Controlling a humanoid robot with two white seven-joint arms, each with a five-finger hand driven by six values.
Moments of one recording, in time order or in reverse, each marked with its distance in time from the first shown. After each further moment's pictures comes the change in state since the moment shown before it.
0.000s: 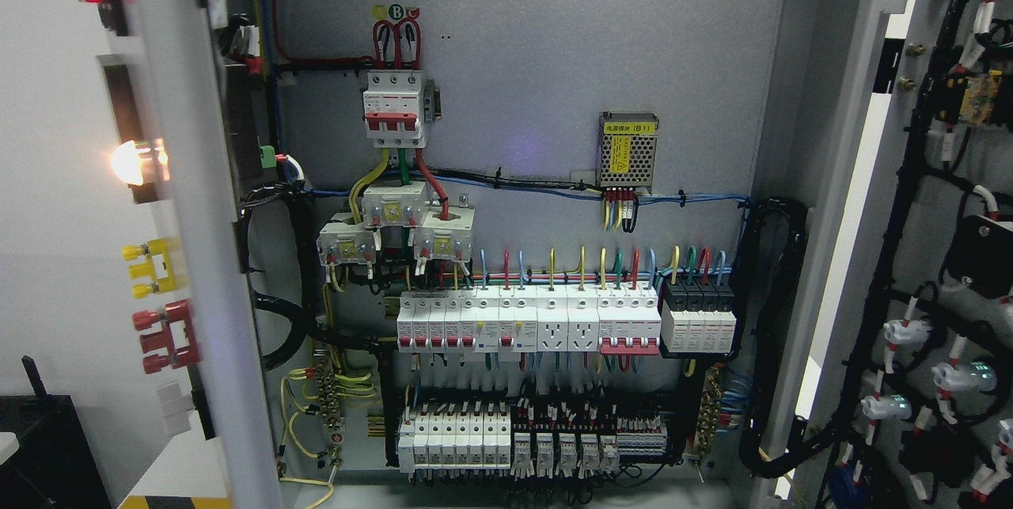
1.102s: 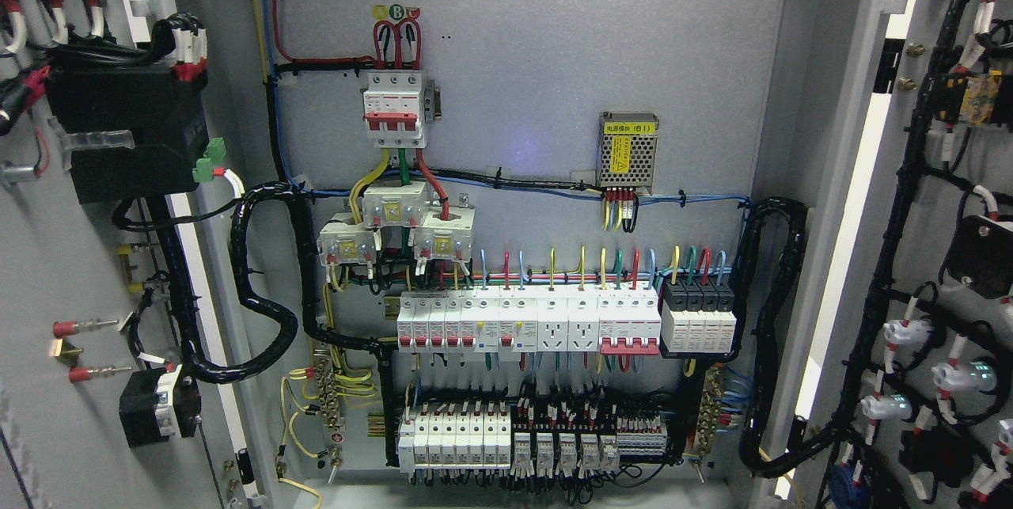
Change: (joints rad) left arm -0.049 0.002 0.000 0.000 0.000 0.003 -0.178; right arm -0.033 0.100 0.096 0.004 0.038 0.022 -0.026
